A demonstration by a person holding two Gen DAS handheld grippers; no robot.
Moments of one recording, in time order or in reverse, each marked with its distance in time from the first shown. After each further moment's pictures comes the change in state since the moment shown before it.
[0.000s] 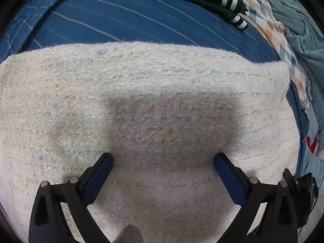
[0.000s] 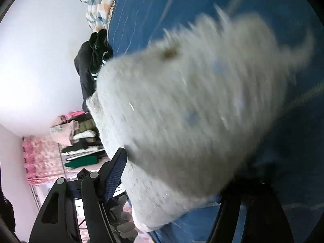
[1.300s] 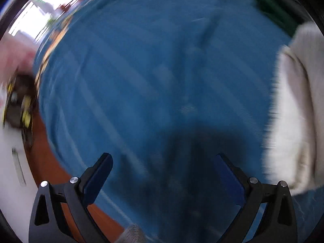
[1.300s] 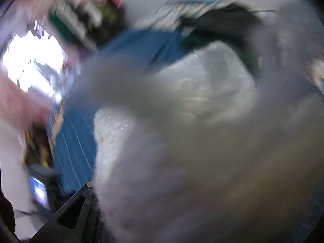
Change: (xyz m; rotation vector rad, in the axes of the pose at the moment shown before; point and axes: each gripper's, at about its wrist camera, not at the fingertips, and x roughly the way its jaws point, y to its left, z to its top) left arm -0.066 0.166 -0.078 -0.338 -0.065 0.406; right arm 0.237 0.257 -0.202 -1.175 0.199 -0.508
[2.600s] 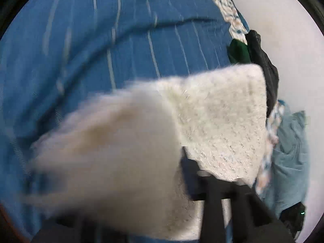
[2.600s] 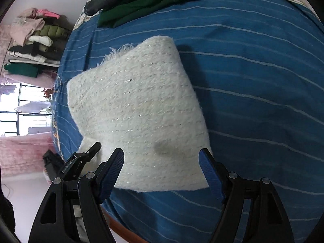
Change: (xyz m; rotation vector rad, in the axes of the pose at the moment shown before) left arm -0.035 -0.077 0.018 -0.395 -0.040 -0.629; right arm -0.039 -0.154 -0.061 0.491 0.237 0.080
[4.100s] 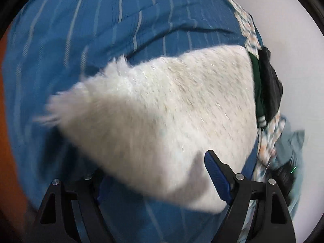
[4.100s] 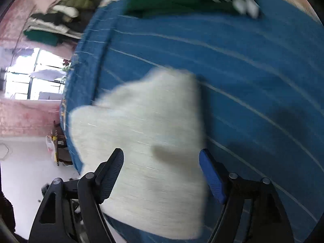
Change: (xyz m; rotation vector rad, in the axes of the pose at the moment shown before) left arm -0.027 0.049 -0.058 -0.227 0.003 0.003; right arm 0.040 0.002 0.106 -0.210 0.152 0.128
